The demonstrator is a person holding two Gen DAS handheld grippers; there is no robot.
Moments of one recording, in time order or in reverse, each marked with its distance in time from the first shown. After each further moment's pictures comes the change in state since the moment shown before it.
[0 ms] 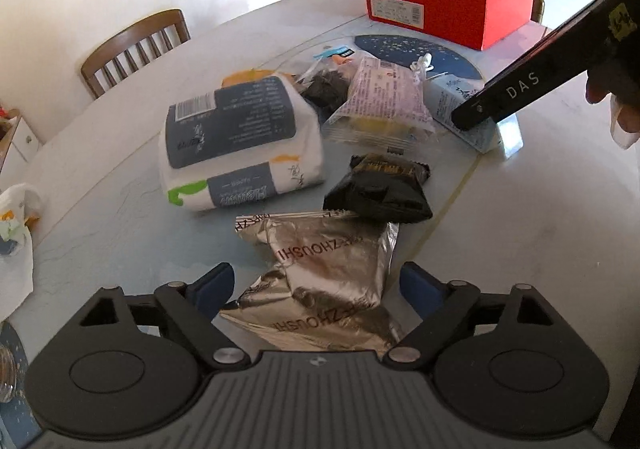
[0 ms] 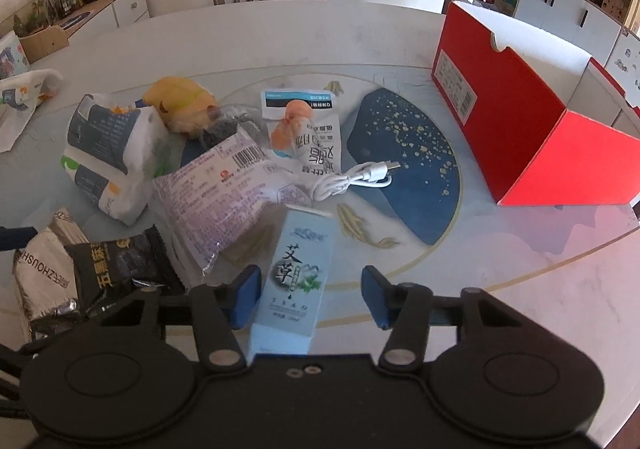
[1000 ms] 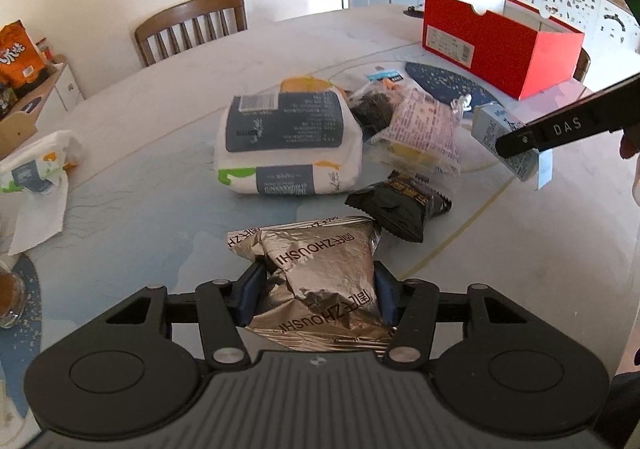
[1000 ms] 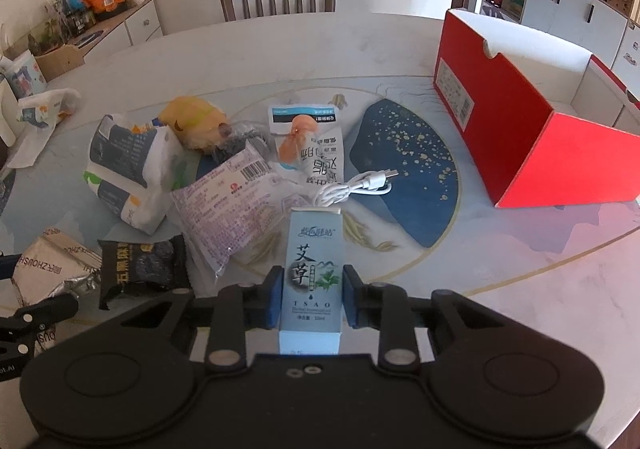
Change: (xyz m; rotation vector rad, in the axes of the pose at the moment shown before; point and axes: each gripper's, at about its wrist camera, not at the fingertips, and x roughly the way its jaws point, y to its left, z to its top) left arm -0.035 0.009 0.001 -0.216 -0.008 0.069; right arm -0.022 -0.012 0.001 0.023 -0.032 0.071
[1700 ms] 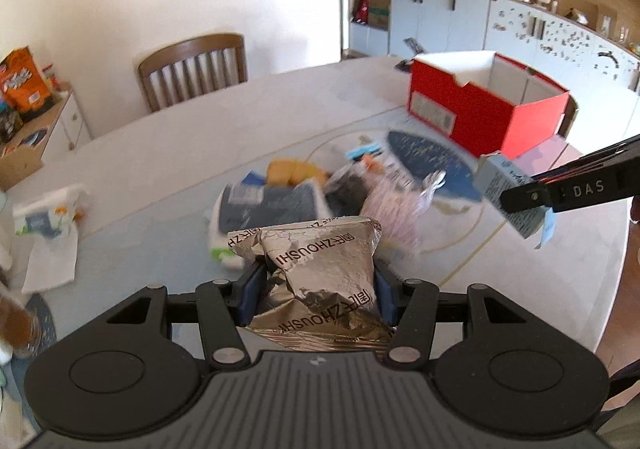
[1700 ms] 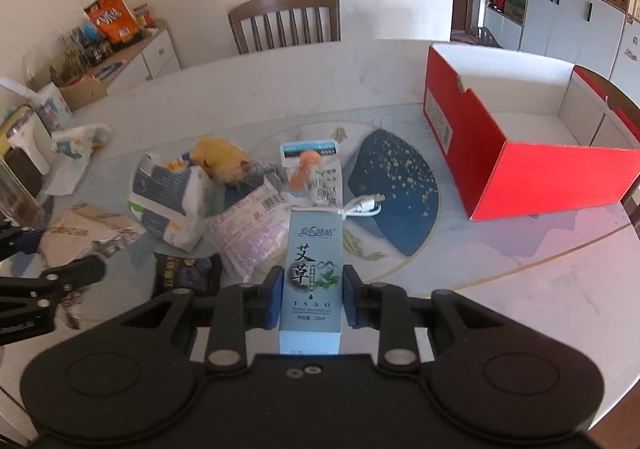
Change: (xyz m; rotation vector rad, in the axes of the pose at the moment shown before) left arm -0.048 -0.016 0.049 -0.030 -0.105 -0.019; right arm -0.068 -0.015 0.009 0.034 -0.053 0.069
